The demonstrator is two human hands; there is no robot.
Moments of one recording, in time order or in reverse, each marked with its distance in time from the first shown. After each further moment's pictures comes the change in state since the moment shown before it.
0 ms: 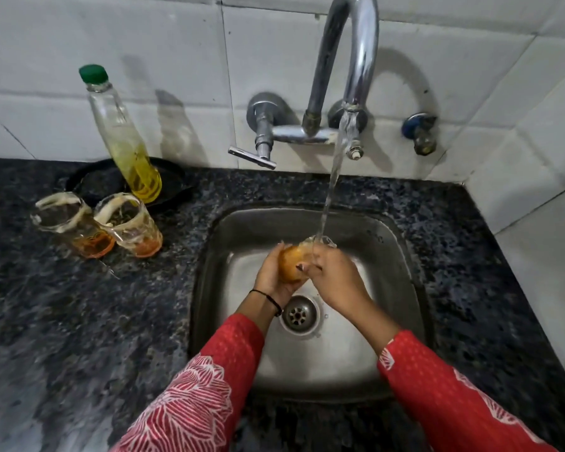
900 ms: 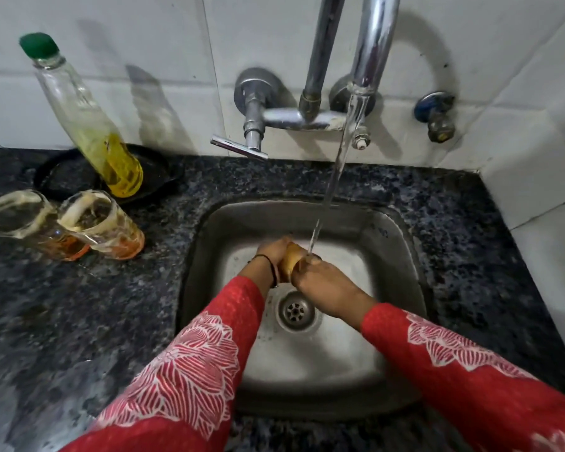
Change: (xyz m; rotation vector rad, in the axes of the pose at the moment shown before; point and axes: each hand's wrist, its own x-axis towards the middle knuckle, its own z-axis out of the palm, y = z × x) left_hand 0.097 0.009 -0.009 0.431 0.247 -0.131; right_hand 0.045 0.048 0.041 -0.630 -0.383 -0.389
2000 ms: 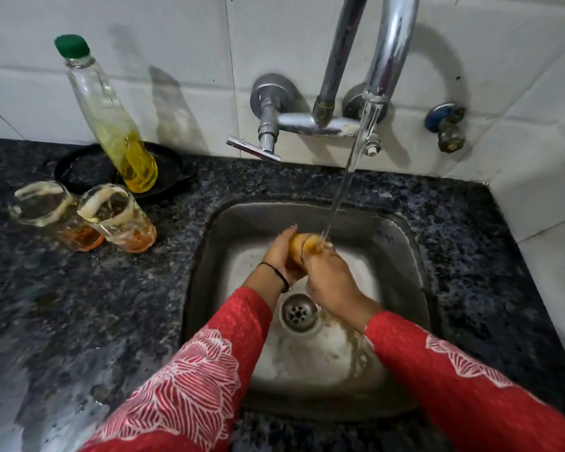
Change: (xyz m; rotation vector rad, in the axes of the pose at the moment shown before) left_hand -0.041 0.006 0.007 -0.363 -0.280 -0.014; right_hand 0.001 -0.008 -0.018 0.319 0.342 0.078
